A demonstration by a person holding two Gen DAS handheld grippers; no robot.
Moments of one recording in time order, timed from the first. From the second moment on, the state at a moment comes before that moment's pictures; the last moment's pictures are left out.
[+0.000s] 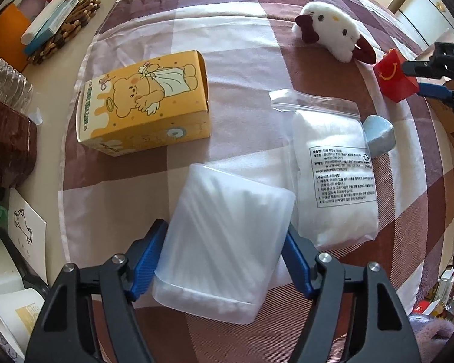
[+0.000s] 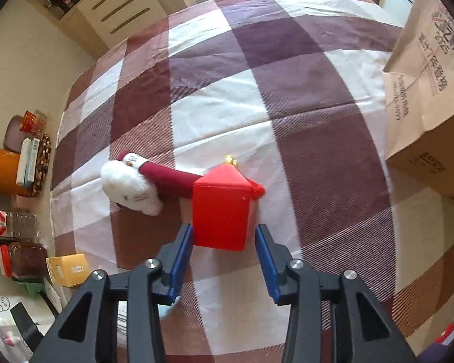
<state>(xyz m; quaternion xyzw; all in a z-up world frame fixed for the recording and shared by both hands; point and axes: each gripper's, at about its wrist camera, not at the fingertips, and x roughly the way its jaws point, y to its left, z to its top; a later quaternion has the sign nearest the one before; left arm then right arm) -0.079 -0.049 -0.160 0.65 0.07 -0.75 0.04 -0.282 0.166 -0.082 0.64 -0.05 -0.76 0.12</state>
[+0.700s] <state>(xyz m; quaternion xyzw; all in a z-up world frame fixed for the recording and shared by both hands) -0.061 -0.058 -0.156 0.63 0.08 -0.77 0.06 -0.292 0.148 -0.102 0.64 -0.02 -0.76 0.11</state>
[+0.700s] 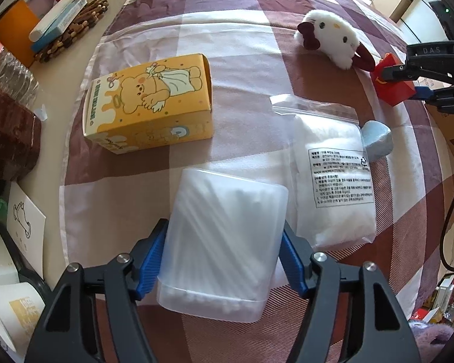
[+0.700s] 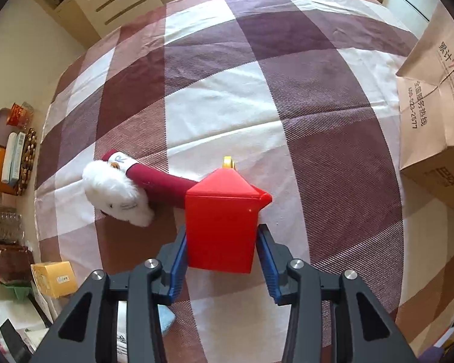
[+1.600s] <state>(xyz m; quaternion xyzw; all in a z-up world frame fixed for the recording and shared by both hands) -0.060 -0.029 -0.106 0.62 0.12 -0.77 0.08 -0.188 0.174 -0.064 0.65 0.00 -0.73 0.22</state>
